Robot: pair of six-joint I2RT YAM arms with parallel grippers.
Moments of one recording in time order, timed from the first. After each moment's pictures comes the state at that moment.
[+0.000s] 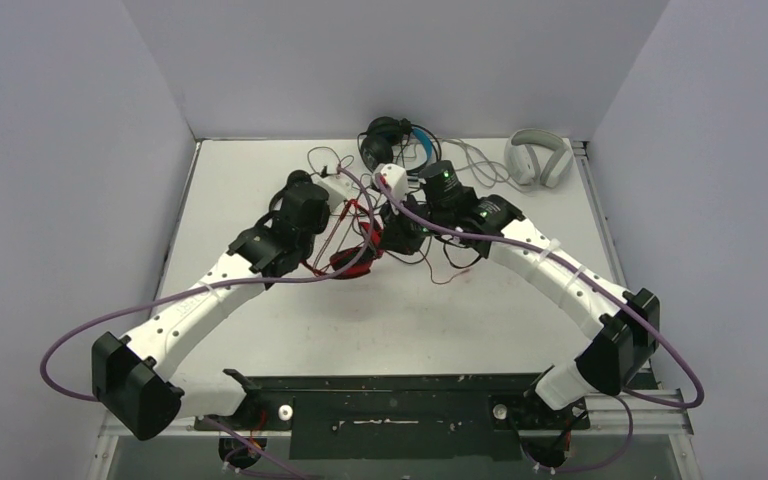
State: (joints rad) left arm -0.64 1.26 1.15 -0.45 -0.65 0.33; right arm 0.71 1.50 1.44 -0.59 -0.48 -0.11
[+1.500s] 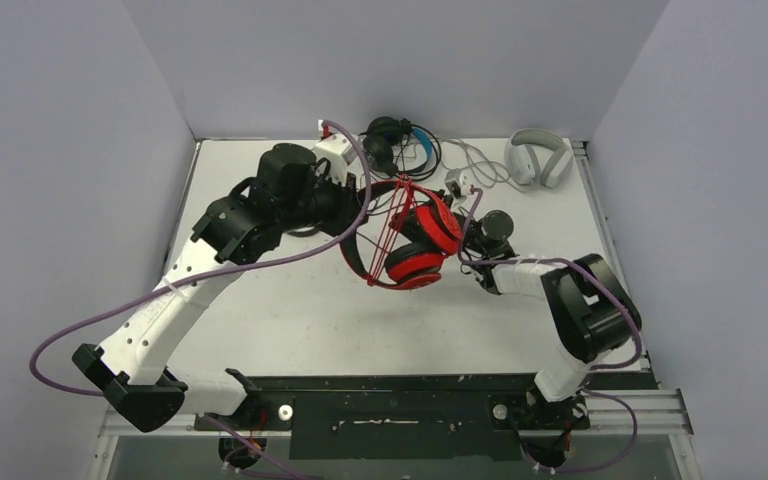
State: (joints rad) left arm -0.69 1.31 1.58 -0.81 0.11 -0.24; right arm 0.42 1.61 0.70 1.15 -0.78 0.44
